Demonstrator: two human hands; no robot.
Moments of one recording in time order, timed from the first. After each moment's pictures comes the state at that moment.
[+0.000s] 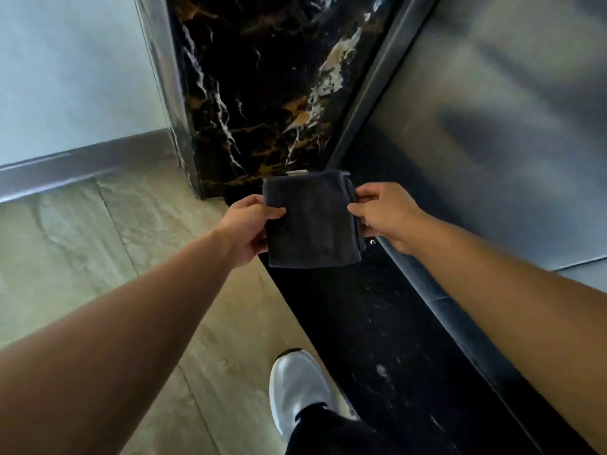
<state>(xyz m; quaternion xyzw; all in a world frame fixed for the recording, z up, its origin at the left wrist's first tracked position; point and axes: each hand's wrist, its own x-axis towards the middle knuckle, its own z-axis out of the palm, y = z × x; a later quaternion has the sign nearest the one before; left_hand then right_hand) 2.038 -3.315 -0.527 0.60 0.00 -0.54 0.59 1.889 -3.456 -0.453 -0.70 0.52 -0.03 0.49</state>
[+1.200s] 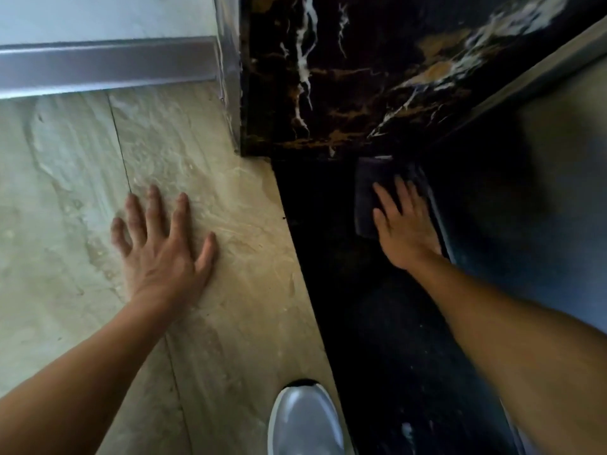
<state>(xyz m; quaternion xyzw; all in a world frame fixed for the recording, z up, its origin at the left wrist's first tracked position) 2.088 -3.194 -0.689 0.97 -0.19 -0.12 0.09 1.939 -3.546 -0.669 -0.94 0.28 0.19 0.02</state>
